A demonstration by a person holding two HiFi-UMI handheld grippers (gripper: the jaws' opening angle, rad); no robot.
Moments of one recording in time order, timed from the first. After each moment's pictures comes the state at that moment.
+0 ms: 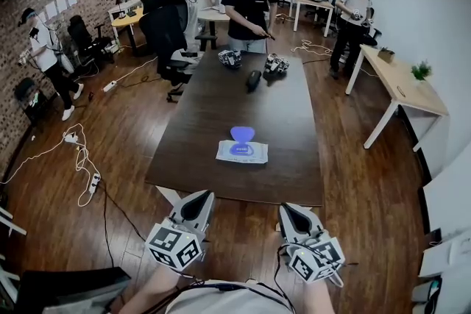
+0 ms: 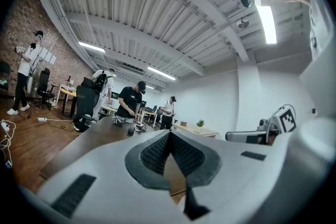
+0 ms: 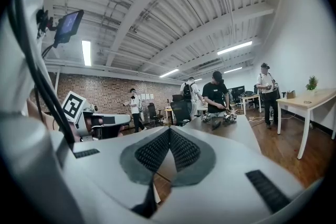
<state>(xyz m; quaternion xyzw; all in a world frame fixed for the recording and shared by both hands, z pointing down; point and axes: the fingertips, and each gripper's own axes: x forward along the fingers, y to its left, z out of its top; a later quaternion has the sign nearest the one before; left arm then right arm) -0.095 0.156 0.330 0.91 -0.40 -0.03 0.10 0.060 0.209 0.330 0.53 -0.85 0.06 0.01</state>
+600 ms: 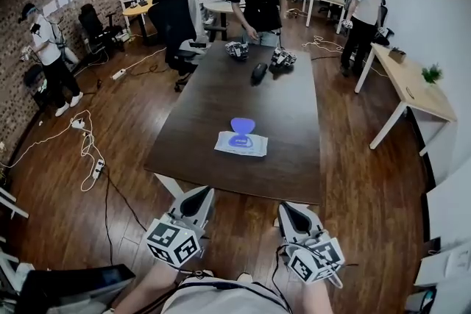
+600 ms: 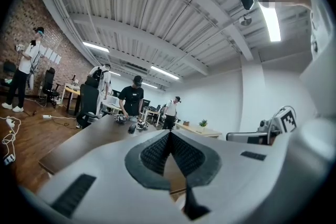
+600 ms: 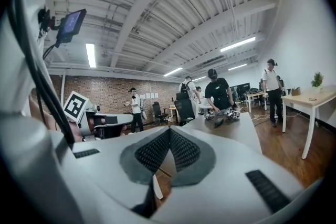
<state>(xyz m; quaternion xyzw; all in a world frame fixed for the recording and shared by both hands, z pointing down) -0.067 0.170 0.335 0.90 -0.42 -0.03 0.11 0.086 0.220 0.336 0.50 -0.86 0.07 0.02</state>
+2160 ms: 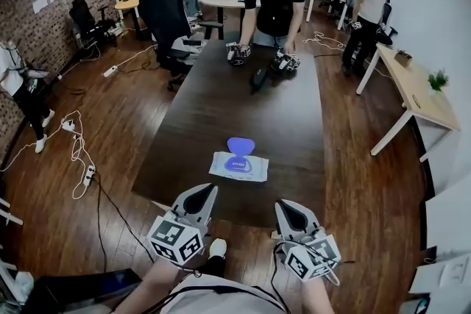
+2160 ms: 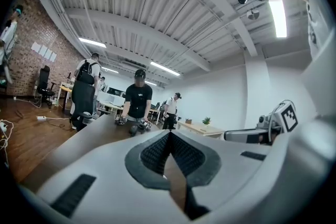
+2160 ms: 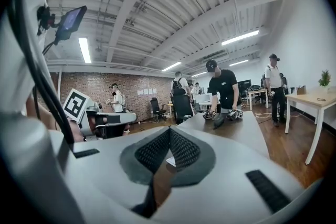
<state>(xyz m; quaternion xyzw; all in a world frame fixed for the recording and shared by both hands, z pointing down) -0.044 0.008 0.354 0.91 -0.41 -0.02 0.11 0.091 0.056 0.353 0.50 -0.86 0.08 0.04</state>
